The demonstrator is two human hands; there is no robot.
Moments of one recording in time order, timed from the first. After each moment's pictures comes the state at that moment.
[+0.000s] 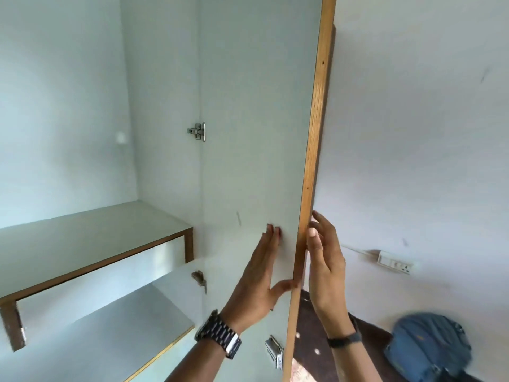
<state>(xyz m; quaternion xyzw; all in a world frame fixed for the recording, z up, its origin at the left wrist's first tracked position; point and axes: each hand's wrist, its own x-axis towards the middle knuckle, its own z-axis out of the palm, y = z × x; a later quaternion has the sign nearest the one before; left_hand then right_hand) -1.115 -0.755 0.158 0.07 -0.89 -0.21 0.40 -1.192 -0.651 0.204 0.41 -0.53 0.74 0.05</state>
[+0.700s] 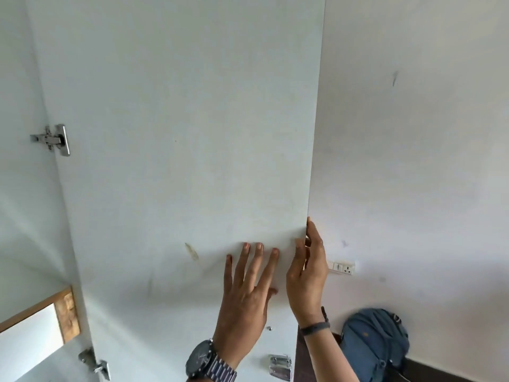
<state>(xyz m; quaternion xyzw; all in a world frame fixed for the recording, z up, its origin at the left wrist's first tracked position) -1.350 -0.805 0.145 0.04 -0.88 0.04 0.47 -1.430 -0.722 0.189 0.33 -0.57 0.65 0.39</state>
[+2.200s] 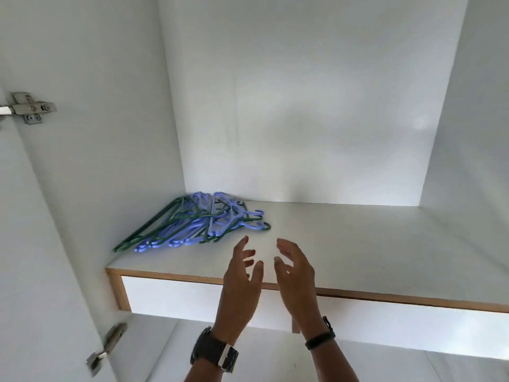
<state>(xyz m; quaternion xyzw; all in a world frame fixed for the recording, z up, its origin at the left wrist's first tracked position) -0.731 -1.015 0.134 0.62 -0.52 -0.14 0.57 -0.828 -1.063 0.132 0.67 -0.39 0.53 -0.33</state>
